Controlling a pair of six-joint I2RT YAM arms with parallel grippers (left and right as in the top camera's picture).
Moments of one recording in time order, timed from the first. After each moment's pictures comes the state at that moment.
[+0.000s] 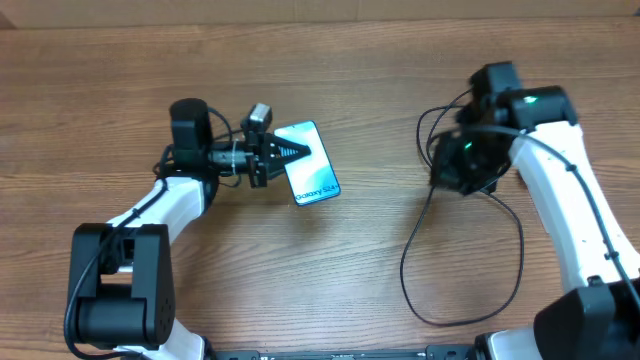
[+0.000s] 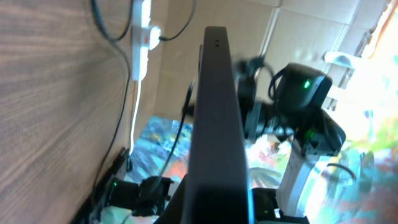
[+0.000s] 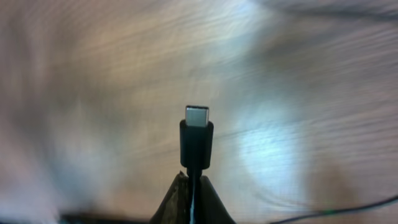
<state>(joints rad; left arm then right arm) -0.05 1.76 0.87 0.41 1.47 -1.29 0.15 1.63 1.49 -1.39 -0.30 0.40</state>
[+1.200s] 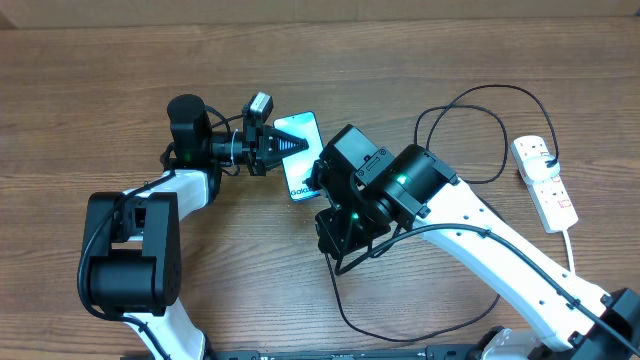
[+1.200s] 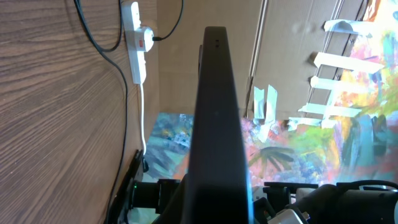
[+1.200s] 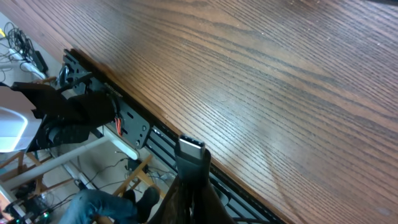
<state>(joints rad) -0.05 1.91 0.91 0.78 1.55 -1.39 0.77 1.58 1.49 -1.27 -0.45 0.31</state>
